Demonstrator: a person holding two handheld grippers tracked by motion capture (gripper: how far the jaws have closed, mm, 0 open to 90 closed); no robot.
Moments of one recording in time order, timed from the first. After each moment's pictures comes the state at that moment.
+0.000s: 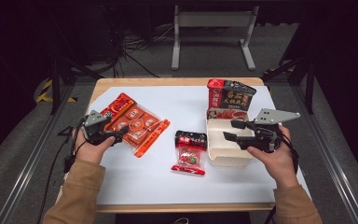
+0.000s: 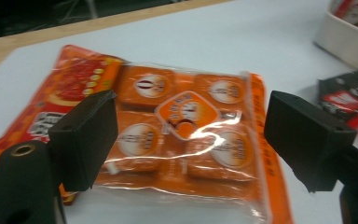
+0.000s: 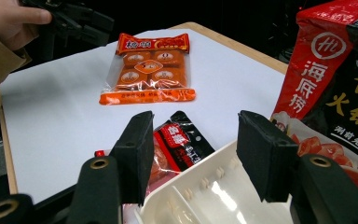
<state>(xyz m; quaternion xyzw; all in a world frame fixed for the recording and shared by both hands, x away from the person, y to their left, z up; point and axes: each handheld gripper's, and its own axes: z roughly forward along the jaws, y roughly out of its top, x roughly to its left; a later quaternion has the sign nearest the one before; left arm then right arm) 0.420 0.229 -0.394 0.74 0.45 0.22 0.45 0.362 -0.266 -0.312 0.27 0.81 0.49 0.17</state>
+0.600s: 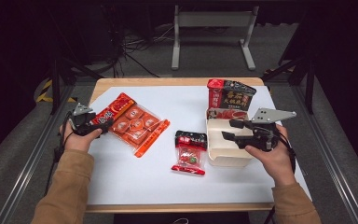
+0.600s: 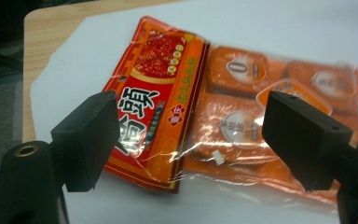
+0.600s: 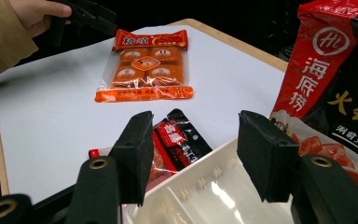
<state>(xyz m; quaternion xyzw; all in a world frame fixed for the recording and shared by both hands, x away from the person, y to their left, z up) 0.461 0.275 -0.412 0.74 0.49 0.23 0.40 0.369 -0.263 -0.317 0.27 0.81 0.49 0.17</state>
